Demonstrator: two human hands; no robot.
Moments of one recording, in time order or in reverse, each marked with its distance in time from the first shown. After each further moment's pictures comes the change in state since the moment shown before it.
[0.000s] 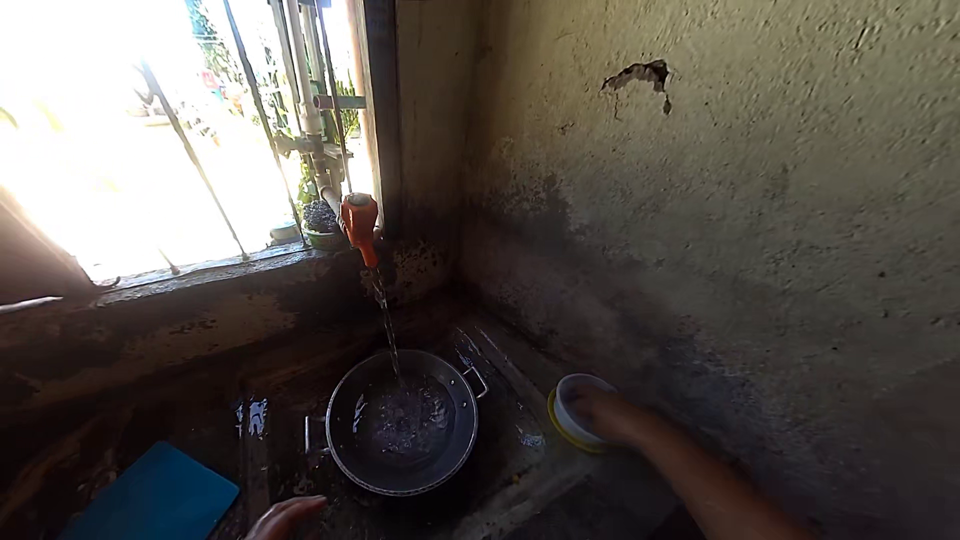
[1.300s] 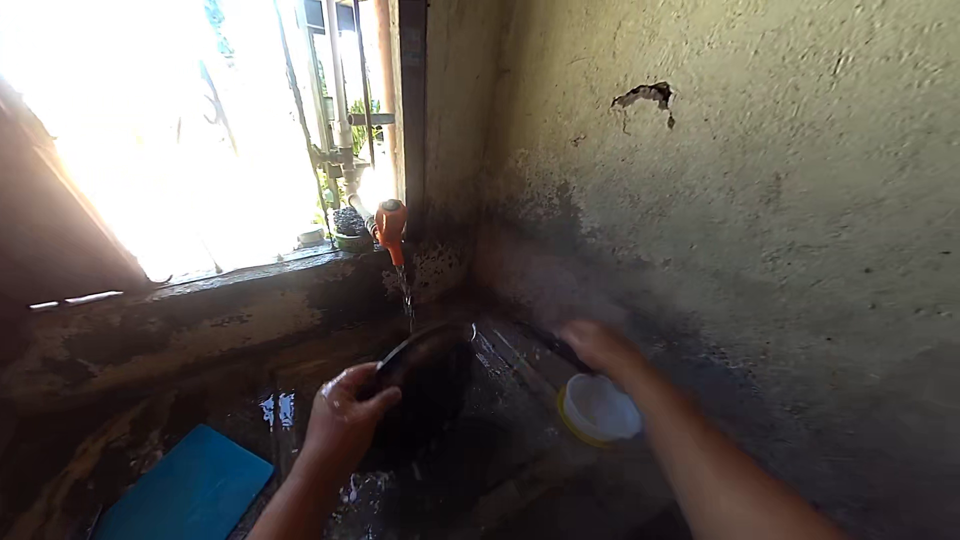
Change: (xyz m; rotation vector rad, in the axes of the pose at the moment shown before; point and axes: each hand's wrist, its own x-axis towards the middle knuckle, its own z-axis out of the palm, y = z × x) left_hand 0.116 0.087 0.005 -0.211 0.140 -0.184; right_hand -0.024 -0.074 -0.091 0.556 0.499 0.075
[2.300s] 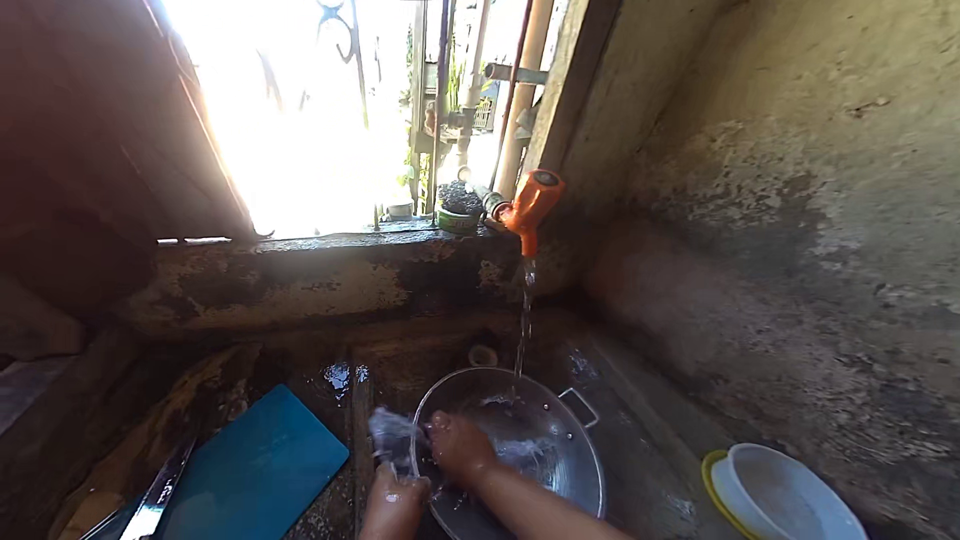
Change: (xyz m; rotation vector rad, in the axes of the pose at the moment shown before) left_hand -0.036 -0.148 -0.005 -0.268 0.212 -0.697; right_hand -0.030 -0.169 0.306 -0.254 -0.476 -0.407
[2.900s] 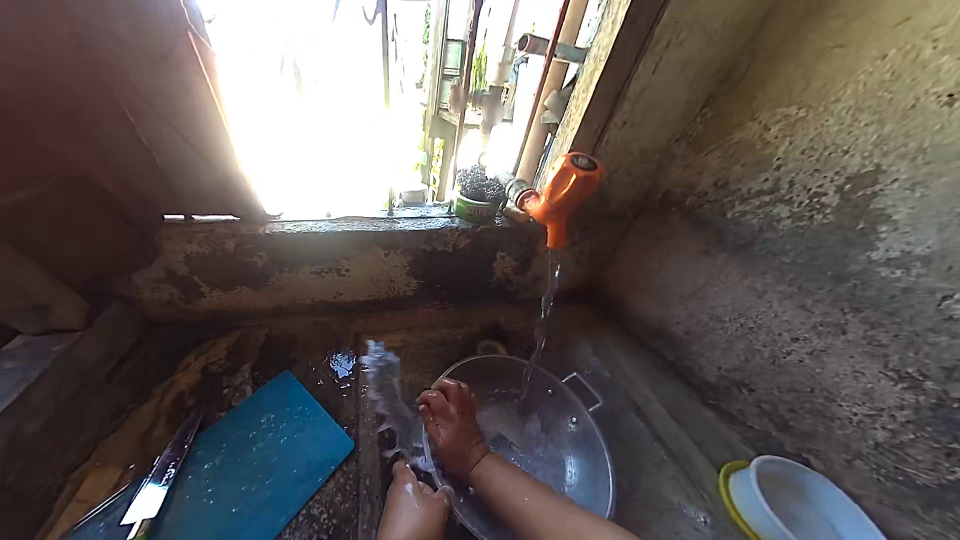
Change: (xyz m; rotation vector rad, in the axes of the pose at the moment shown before) left_hand -0.008 0.005 0.007 0.296 -0.063 -0.062; right_hand 0.028 -0.002 0.044 0.152 0.685 -0.442
